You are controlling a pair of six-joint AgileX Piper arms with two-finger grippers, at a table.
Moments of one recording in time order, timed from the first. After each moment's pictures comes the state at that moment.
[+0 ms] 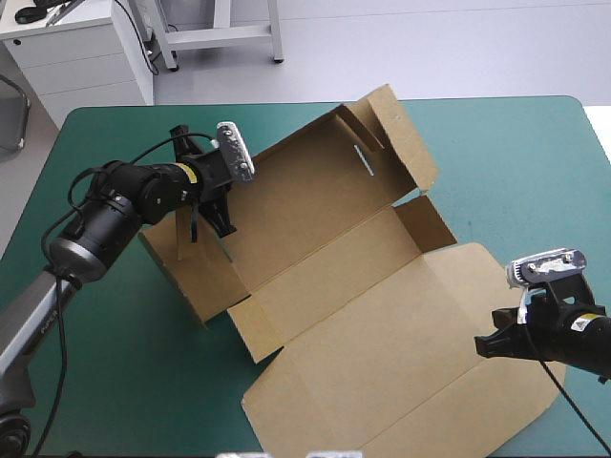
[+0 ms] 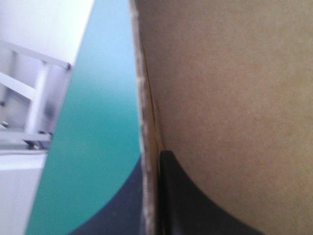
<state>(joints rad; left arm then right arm) -0.42 1.46 -1.38 0.02 0.68 0.84 -0.13 0.75 -0.85 0.41 1.16 -0.48</state>
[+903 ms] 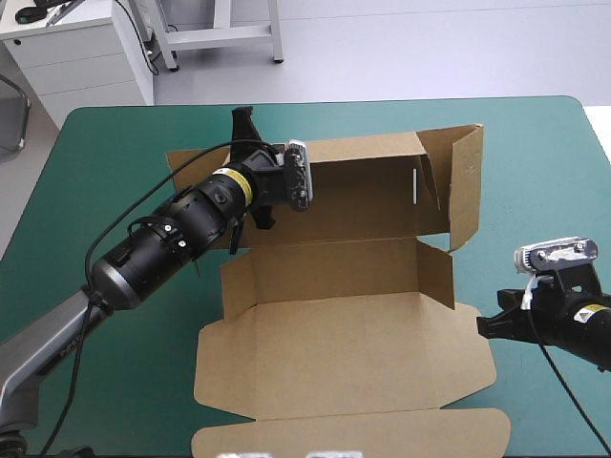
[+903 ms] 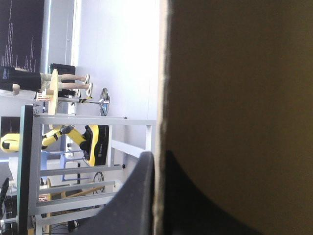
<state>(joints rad) -0.71 1.46 -1.35 0.61 0.44 0.58 -0.13 0.75 -0.85 0.41 1.05 -0.45</state>
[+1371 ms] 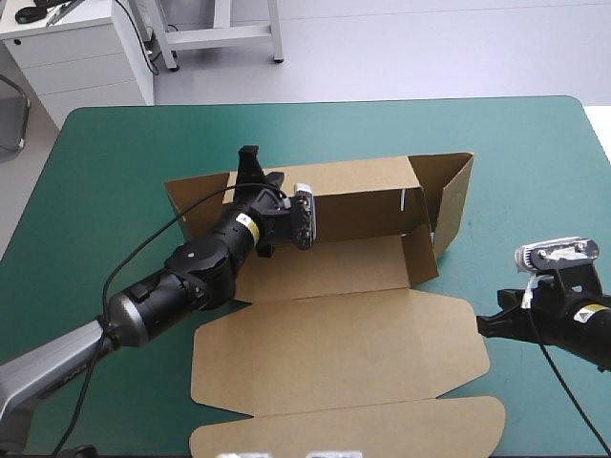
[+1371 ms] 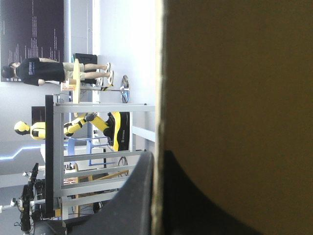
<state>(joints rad) -0.80 1.42 -1.09 1.27 0.42 -0.07 -0.13 0.75 -0.85 0.41 1.04 -0.43</state>
